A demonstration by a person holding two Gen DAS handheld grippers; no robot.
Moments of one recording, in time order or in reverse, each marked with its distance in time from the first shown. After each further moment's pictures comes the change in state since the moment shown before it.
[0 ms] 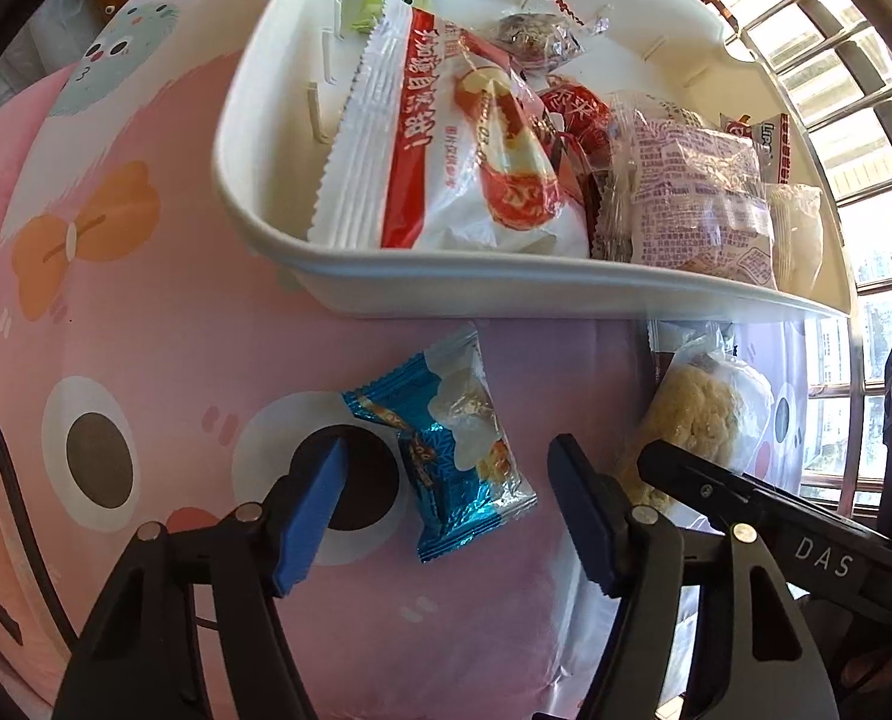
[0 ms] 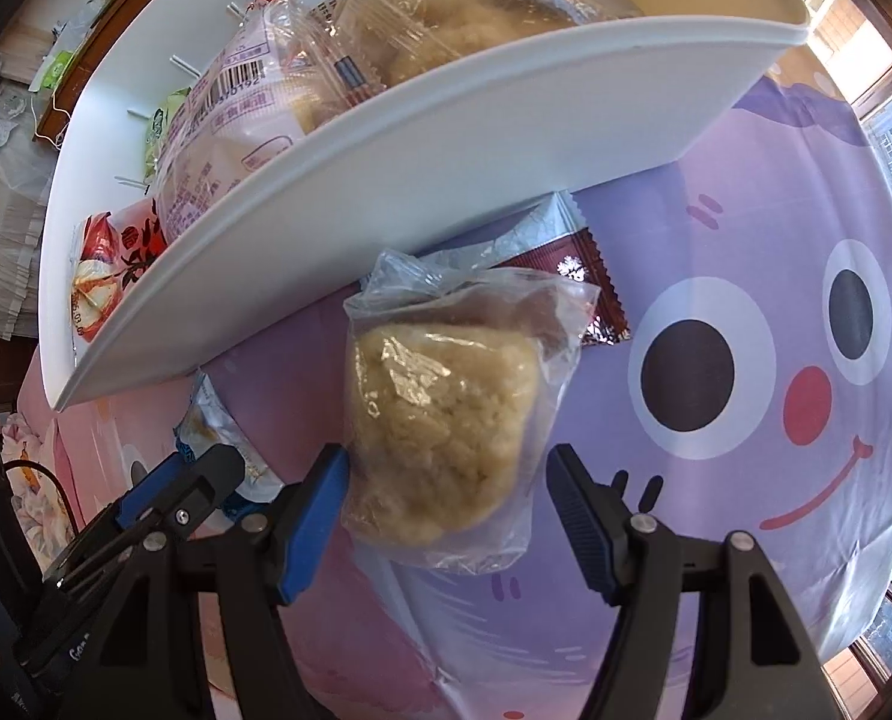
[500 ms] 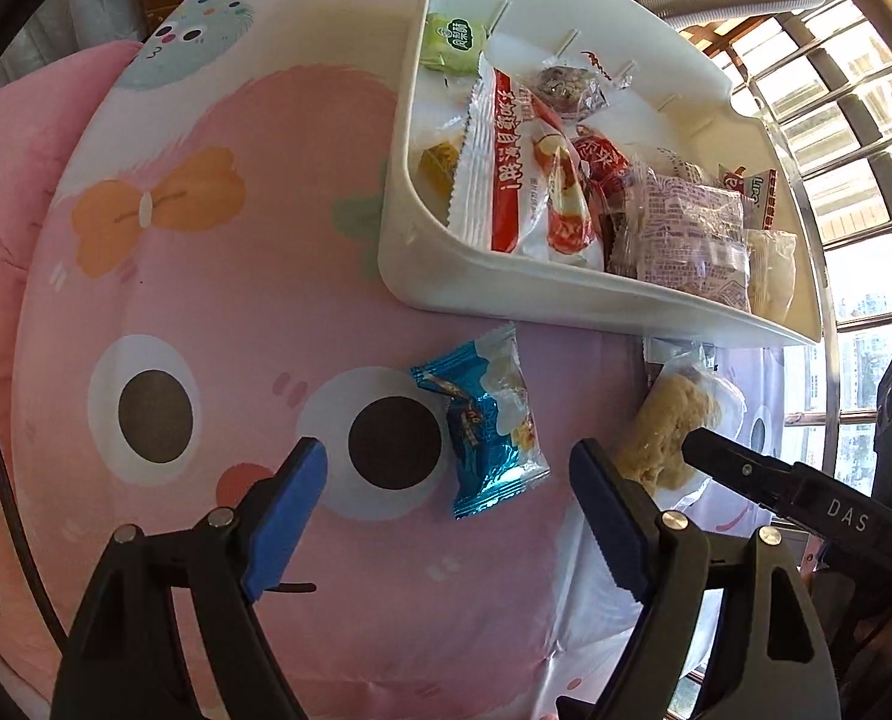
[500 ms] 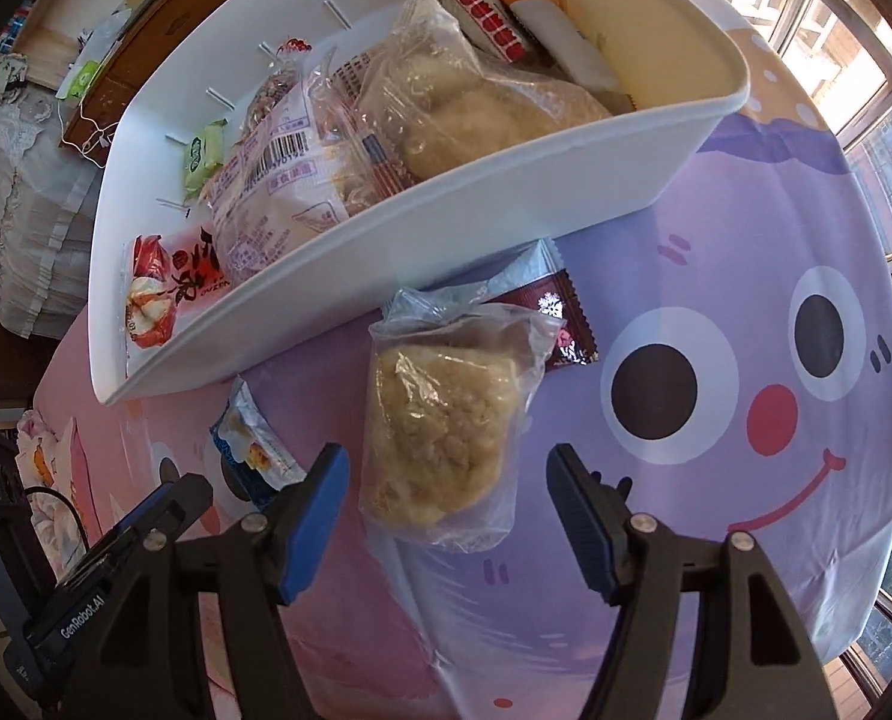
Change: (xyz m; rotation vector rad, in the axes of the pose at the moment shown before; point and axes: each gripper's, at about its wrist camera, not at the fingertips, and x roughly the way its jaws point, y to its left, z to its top) left arm -0.042 0.037 -0.024 -0.081 -0.056 -0.044; right arm -0.035 -0.009 -0.002 -0.021 -0.046 0.051
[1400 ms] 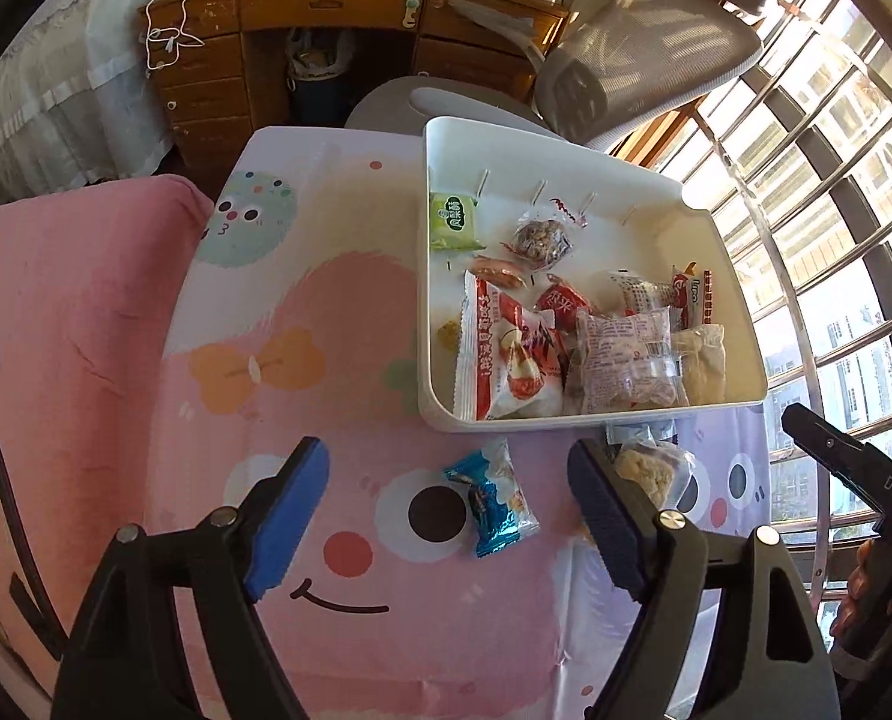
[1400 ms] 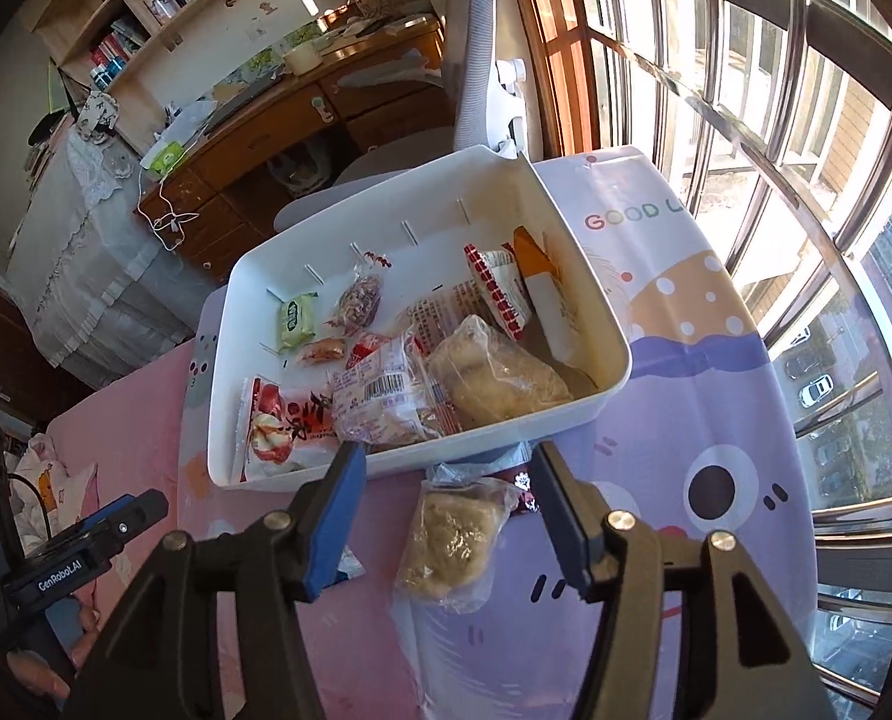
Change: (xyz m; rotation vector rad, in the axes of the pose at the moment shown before) left arm -0.111 -0.014 0.017 0.080 -0.224 0.095; right arm -0.123 0.002 0.005 -0.114 -0.373 0.040
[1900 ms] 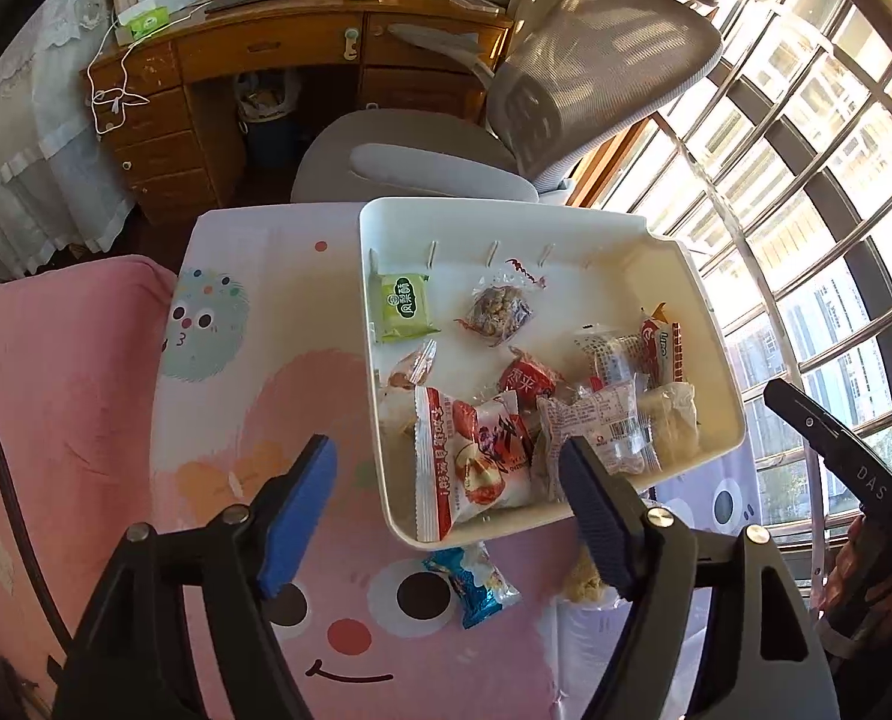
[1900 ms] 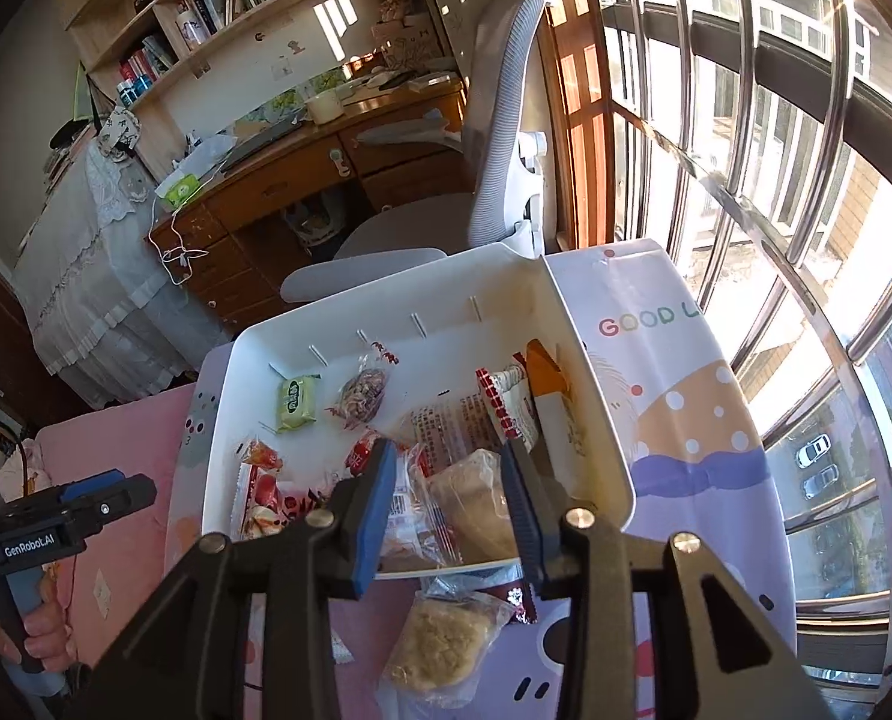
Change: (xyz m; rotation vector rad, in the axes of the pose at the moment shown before) left arm -0.003 -0.028 0.068 0.136 -0.024 -0.030; right arm 0.000 0.008 0.045 -0.073 -0.156 -0.002
